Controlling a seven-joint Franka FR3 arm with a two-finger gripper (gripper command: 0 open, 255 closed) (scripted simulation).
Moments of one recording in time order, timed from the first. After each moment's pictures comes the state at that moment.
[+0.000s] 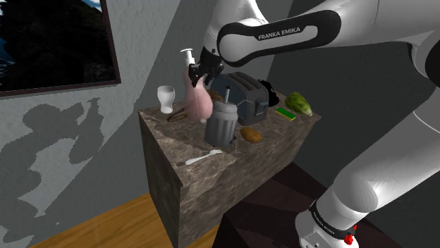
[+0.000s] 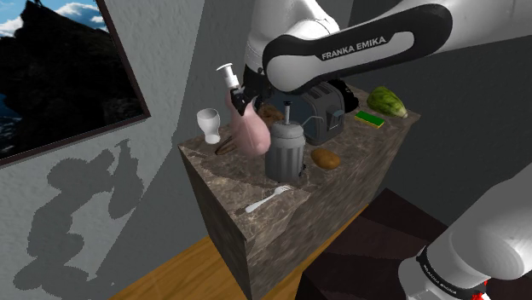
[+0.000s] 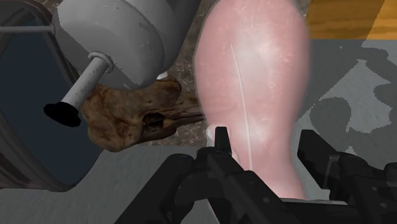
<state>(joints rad) -0.13 -0.10 0.42 -2.05 -0.11 2.34 0.41</state>
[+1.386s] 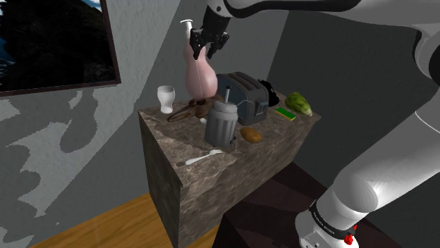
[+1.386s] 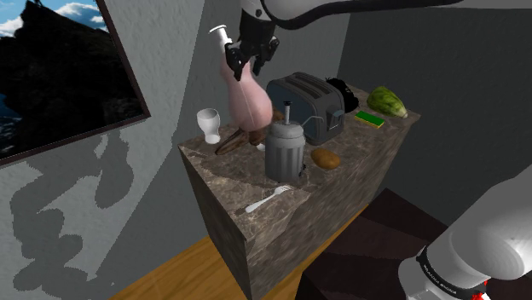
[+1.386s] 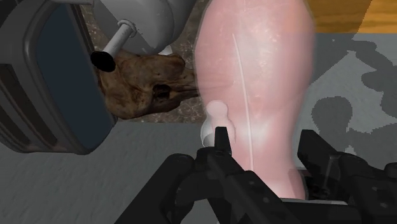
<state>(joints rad) -0.13 -0.11 0.42 -1.79 -0.08 2.07 0.37</state>
